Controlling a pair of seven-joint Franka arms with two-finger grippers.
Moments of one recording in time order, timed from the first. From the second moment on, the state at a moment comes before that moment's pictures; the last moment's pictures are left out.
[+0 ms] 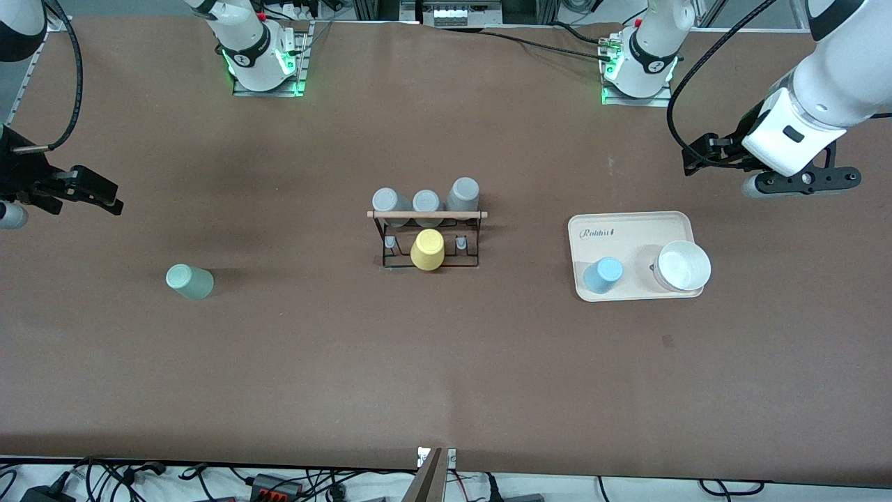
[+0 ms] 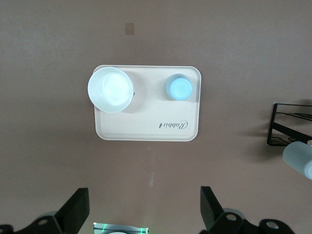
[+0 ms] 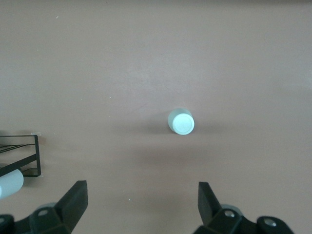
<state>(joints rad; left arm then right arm) 0.12 0.03 -0.29 -1.61 -0.02 1.51 -0.27 -0.07 0.13 0.07 -1.49 -0.01 1.66 0.01</state>
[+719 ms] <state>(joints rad) 0.12 0.03 -0.29 -1.61 -0.02 1.51 -0.27 -0.07 0.14 0.08 -1.48 -0.01 1.66 0.02</state>
